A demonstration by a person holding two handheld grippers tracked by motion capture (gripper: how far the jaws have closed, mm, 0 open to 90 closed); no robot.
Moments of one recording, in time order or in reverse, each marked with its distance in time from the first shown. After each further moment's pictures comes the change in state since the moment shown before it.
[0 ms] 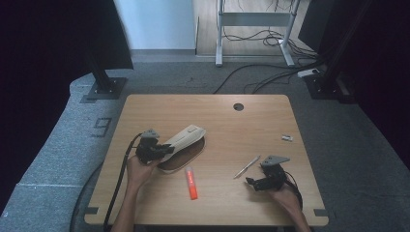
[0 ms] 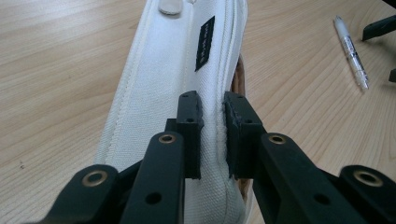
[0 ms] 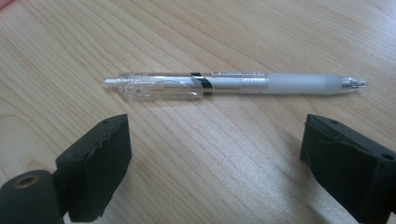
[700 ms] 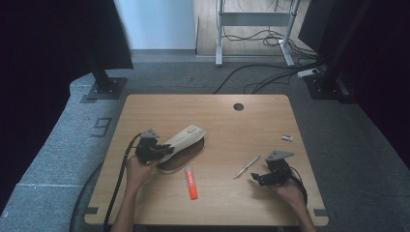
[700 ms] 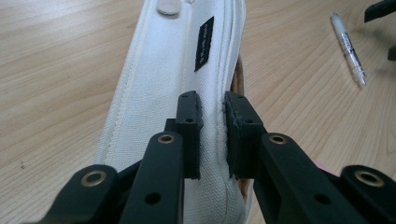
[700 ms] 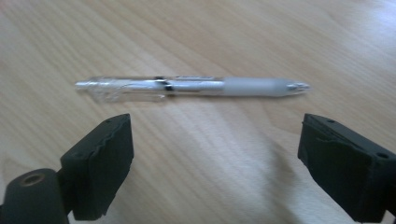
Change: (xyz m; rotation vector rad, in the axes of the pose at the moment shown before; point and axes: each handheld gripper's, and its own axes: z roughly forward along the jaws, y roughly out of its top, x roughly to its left) left arm 0.001 0.000 -0.002 0.006 -0.009 0.013; right arm -0.017 0.009 -0.012 0.030 -0.040 -0.007
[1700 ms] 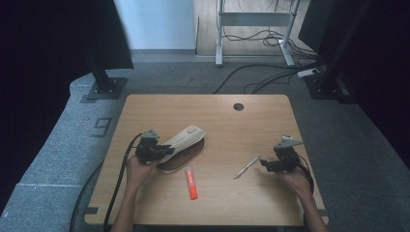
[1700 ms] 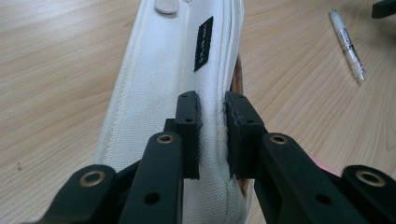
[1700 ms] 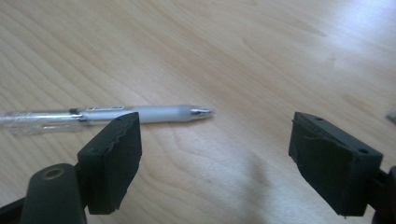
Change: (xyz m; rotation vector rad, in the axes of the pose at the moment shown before) left arm 0.000 0.000 0.001 0.005 -0.007 0.011; right arm -0.043 0.016 -0.008 -0.025 -0.090 0.031
